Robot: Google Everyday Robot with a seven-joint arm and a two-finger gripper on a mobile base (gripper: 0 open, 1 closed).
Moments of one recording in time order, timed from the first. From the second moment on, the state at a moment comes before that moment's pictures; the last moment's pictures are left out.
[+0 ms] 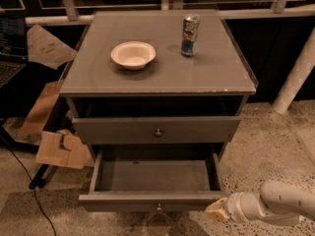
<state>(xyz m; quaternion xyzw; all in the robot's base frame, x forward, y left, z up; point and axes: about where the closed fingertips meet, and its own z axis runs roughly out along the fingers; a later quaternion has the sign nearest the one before) 0.414 -0.223 0.391 -0.36 0.86 0.27 0.22</state>
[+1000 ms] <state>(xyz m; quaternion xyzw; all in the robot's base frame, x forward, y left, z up) 0.442 -0.225 0.388 -0.37 0.86 0.26 0.22</state>
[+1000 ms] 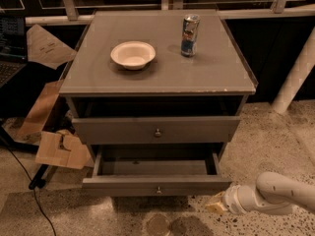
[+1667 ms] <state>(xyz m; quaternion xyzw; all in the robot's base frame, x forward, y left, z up) 0.501 -0.230 0.400 -0.40 0.86 0.24 0.22</state>
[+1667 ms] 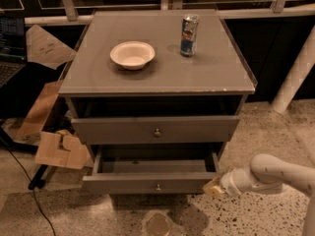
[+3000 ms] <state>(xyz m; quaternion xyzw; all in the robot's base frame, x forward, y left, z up) 0.559 -0.233 0.404 -0.40 0.86 0.22 0.24</state>
